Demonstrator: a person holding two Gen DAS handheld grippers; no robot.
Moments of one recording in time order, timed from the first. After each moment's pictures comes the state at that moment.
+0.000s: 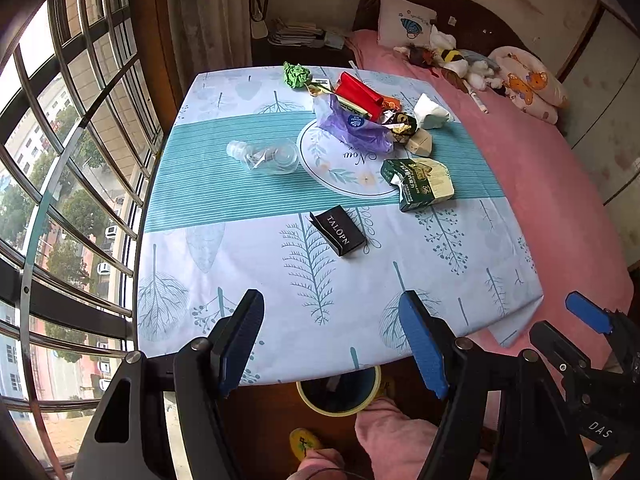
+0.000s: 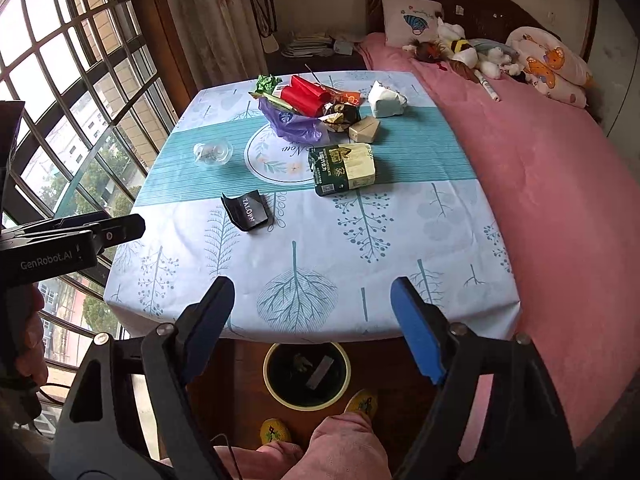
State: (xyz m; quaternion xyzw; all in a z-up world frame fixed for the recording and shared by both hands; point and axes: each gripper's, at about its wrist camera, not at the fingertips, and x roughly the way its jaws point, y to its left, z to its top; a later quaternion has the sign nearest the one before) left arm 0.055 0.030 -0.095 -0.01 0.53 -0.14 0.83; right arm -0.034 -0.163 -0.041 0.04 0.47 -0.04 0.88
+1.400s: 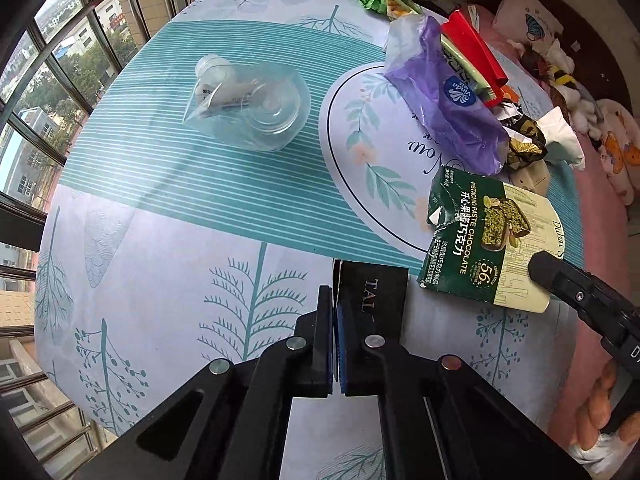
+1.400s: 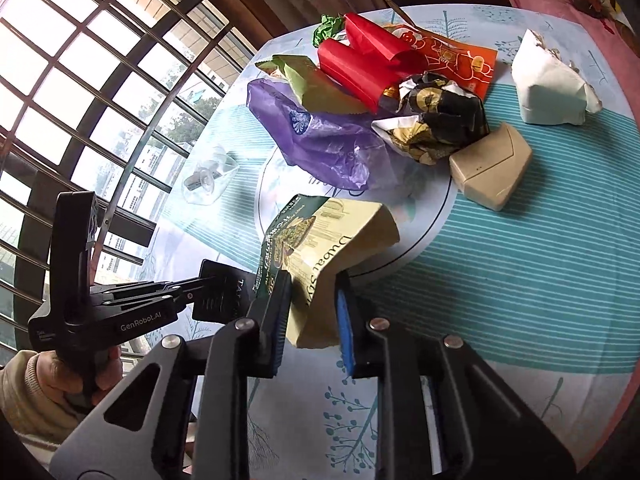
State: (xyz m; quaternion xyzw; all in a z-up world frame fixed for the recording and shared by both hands) left arm 0.217 -0.058 -0.246 -0.13 0.62 0.01 0.78; right arm 0.263 -0.265 -0.190 0.11 0.55 0.27 0.78
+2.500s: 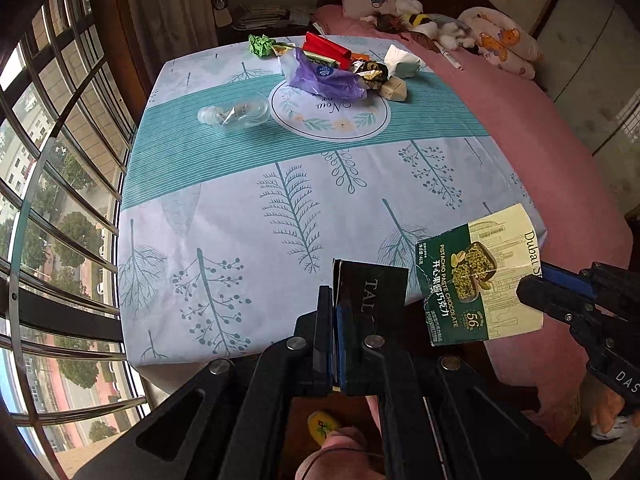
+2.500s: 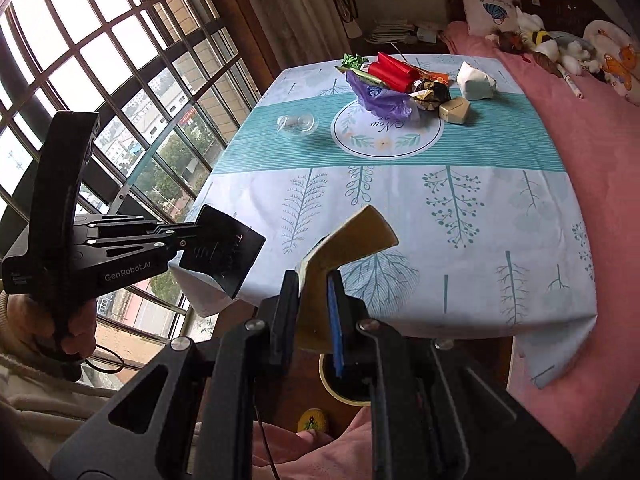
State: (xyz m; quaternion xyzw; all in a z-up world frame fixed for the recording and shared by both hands) left arm -0.018 0.030 -0.139 0.05 0.54 -0.20 0.82; right arm -0.056 -0.144 -0.096 0.07 0.47 0.13 0.87
